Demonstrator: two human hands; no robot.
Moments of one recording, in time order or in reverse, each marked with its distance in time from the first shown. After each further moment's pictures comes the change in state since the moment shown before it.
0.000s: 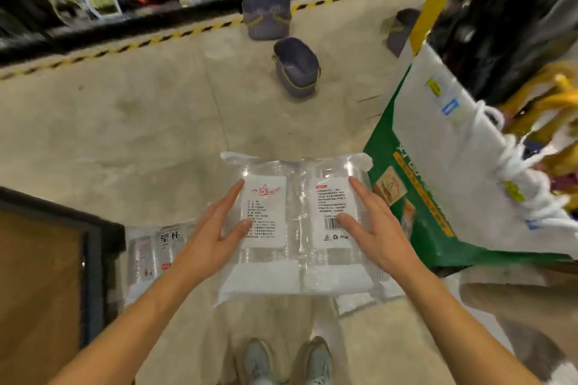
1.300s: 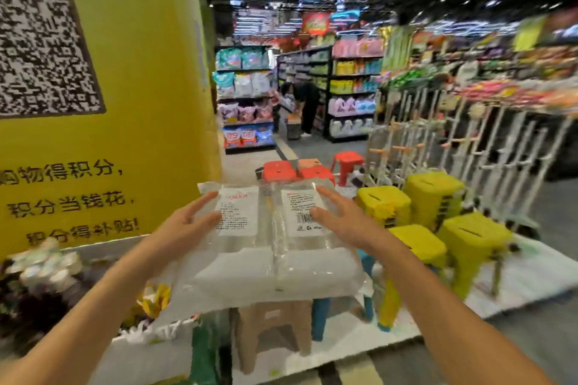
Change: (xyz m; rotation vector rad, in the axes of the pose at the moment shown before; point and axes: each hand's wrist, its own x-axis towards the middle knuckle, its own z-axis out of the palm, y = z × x) left_hand -0.242 0.590 -0.001 0.069 -0.907 1.011; right_hand -0.562 -0.267 -0.304 0.099 1.256 0.621
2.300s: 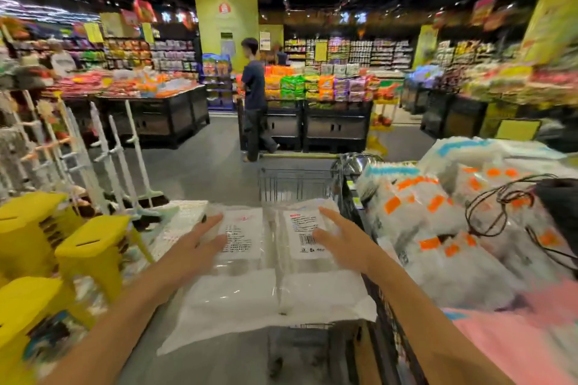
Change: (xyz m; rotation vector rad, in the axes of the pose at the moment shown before) left_hand -0.217 0.390 0.650 -0.214 -1.136 0.528; right_hand -0.605 0.278 -0.404 -0.103 0.939 0.869
